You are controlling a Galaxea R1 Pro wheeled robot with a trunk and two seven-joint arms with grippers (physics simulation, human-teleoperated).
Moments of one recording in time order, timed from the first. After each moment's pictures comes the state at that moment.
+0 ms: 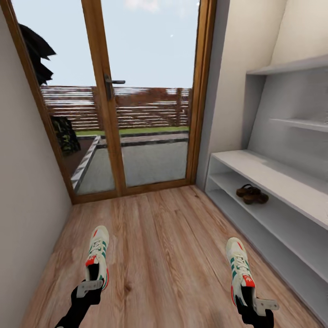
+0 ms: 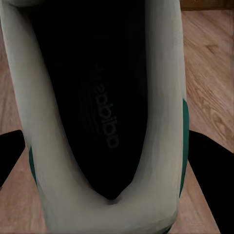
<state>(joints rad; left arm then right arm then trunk) -0.31 0.08 0.18 -0.47 0.02 -0.43 -0.20 -0.39 -0.16 -0.03 -0.14 -0.12 -0.60 0.08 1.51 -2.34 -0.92</state>
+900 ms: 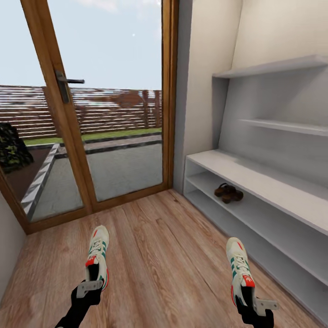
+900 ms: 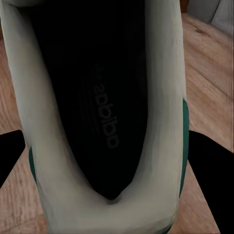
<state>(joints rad) -0.31 0.08 0.18 -0.47 0.02 -0.43 -0.20 -0.39 -0.16 -0.02 -0.14 -0.12 -0.60 0.08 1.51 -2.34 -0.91</state>
